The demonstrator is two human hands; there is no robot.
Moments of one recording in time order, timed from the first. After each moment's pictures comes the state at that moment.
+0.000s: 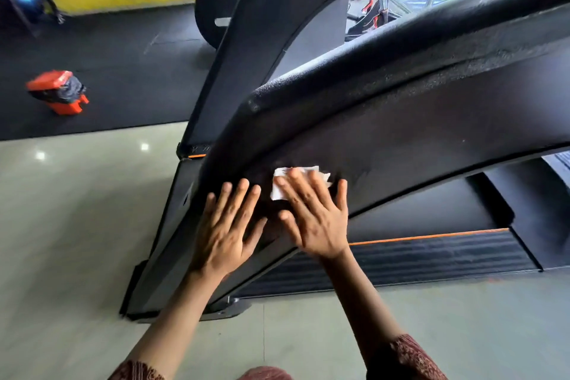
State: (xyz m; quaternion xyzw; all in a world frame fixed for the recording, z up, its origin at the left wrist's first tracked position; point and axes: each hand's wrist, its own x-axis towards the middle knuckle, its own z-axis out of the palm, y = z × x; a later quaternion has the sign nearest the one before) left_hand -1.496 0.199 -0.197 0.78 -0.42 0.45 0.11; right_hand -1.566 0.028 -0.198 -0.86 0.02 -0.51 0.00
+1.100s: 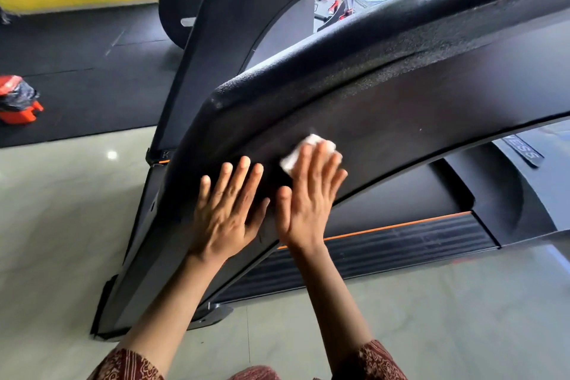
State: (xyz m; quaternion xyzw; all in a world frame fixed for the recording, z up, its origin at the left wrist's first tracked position) left_hand -1.502 0.150 -0.174 0.74 -0.43 0.50 0.12; right_hand -1.573 0.036 -0.170 -0.82 0.16 -0.52 0.19
